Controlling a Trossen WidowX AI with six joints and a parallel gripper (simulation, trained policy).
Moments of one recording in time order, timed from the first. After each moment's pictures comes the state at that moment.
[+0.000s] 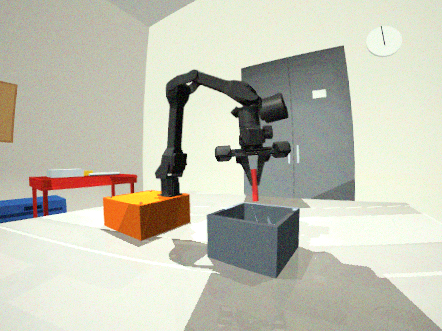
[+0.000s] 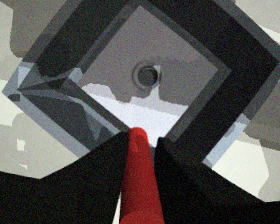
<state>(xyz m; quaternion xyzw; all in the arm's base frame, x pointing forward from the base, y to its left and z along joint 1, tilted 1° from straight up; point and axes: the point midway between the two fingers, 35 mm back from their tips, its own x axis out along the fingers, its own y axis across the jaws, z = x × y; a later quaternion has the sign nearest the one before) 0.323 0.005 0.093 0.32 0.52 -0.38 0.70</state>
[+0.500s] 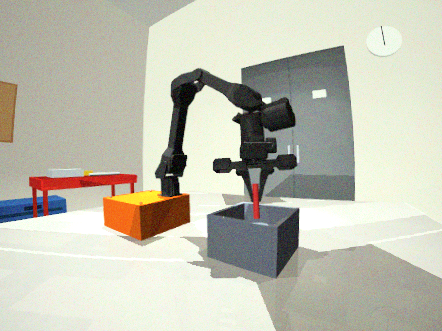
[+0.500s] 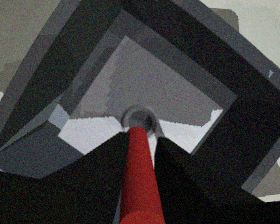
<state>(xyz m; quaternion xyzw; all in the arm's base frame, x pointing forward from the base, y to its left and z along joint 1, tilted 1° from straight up) 0.344 -0.032 0.062 0.34 0.53 -0.39 0.67</state>
